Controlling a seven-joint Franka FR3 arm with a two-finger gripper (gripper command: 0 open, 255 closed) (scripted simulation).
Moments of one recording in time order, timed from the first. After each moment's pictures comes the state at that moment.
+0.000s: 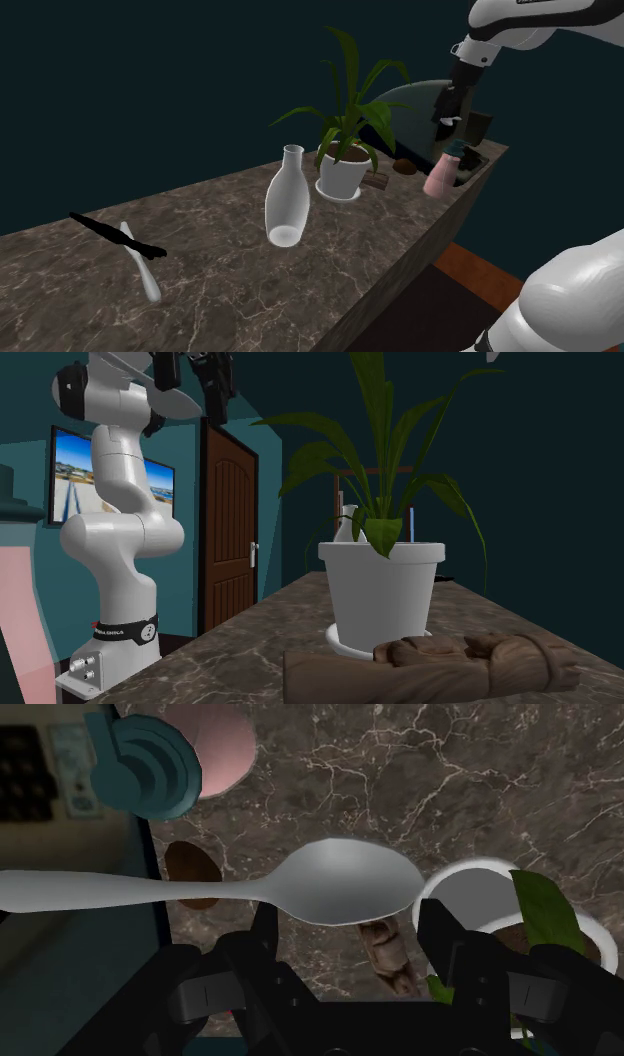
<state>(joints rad) -0.22 -0.33 -0.34 -1.94 -0.05 1.78 -0.56</state>
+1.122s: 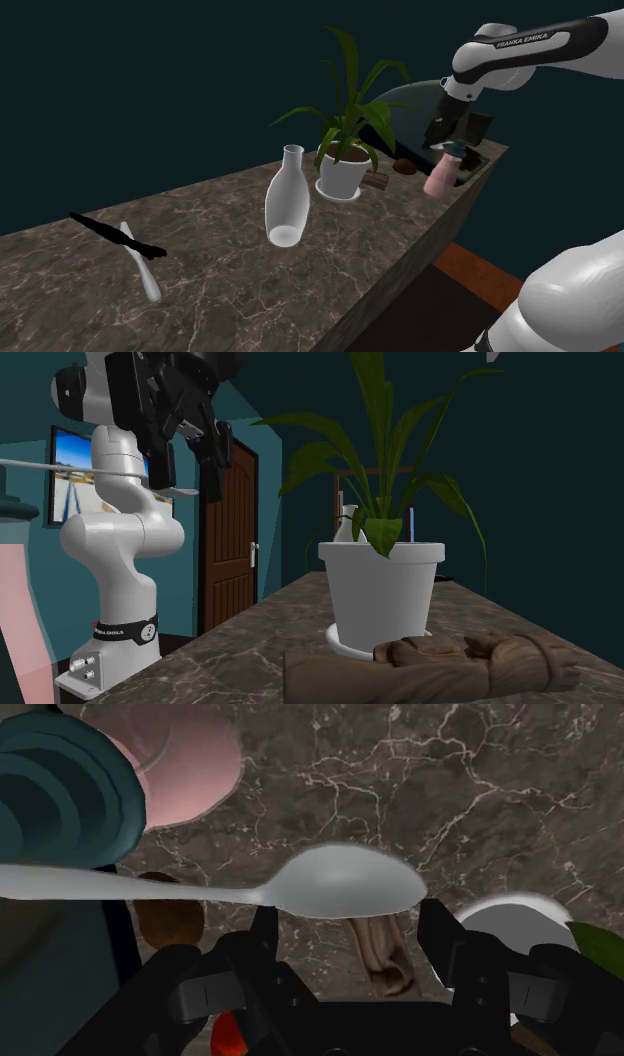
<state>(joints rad) -0.23 -0.34 -0.35 -2.18 -0.06 2.00 -0.57</state>
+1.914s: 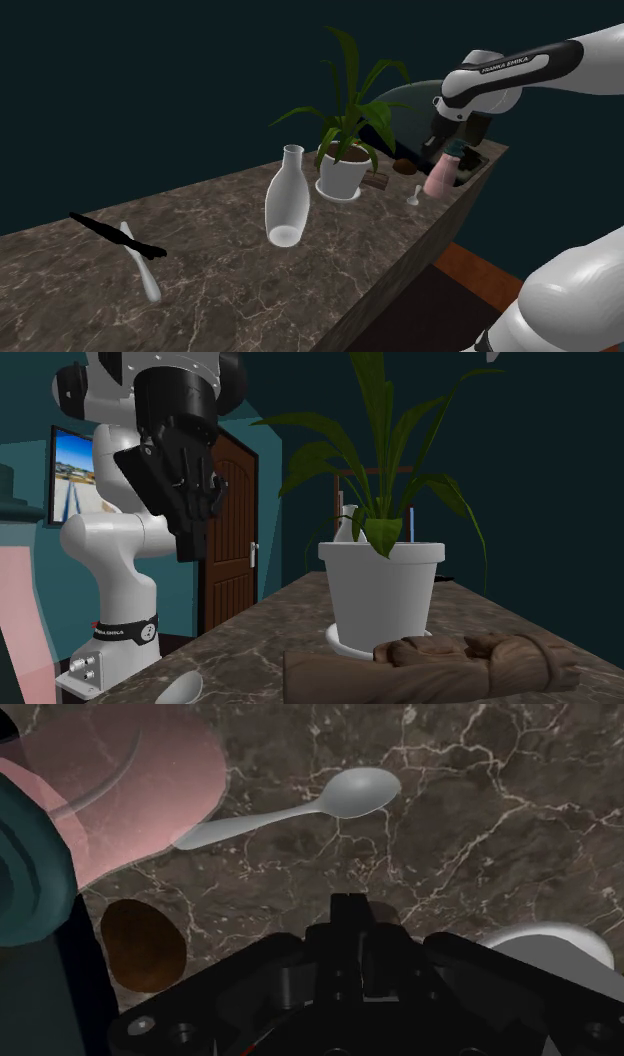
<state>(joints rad) -0.23 -0.31 -0.37 -2.29 -0.06 2.15 -0.58</state>
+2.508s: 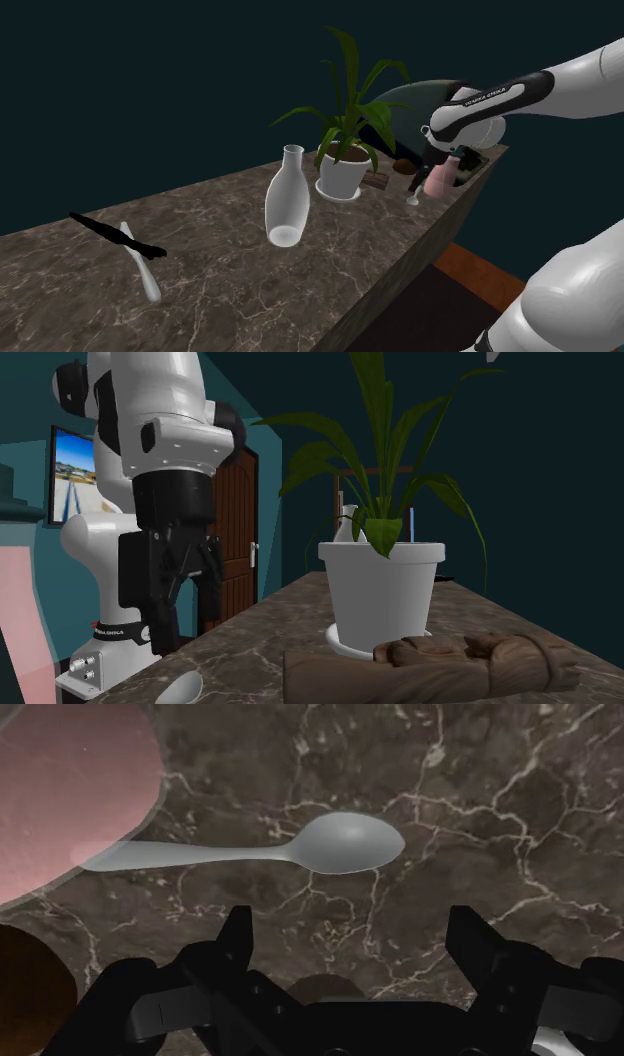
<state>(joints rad) -0.18 -0.25 -0.44 -2.47 0.00 2.38 -0.84</state>
